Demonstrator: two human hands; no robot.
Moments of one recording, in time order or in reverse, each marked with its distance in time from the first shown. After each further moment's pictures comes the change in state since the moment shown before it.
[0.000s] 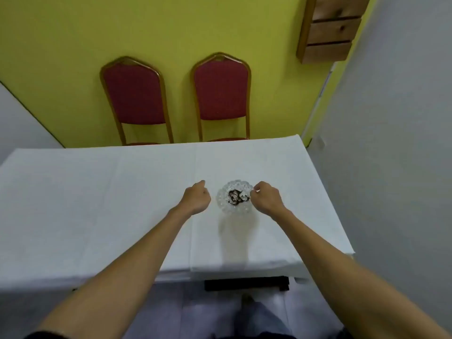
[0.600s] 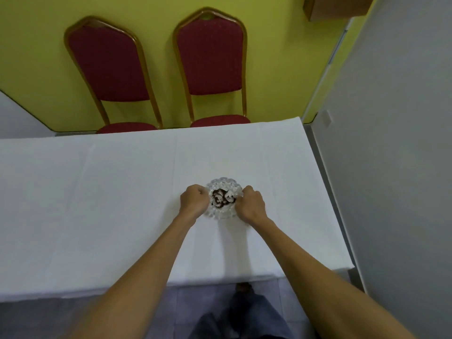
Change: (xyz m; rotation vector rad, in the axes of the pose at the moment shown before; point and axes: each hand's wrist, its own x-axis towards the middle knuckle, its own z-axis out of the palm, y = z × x) left_hand 0.068 0.026 0.065 -0.212 0.140 -0.245; right_hand 0.064 0.031 0.030 -0.027 -0.104 0.097
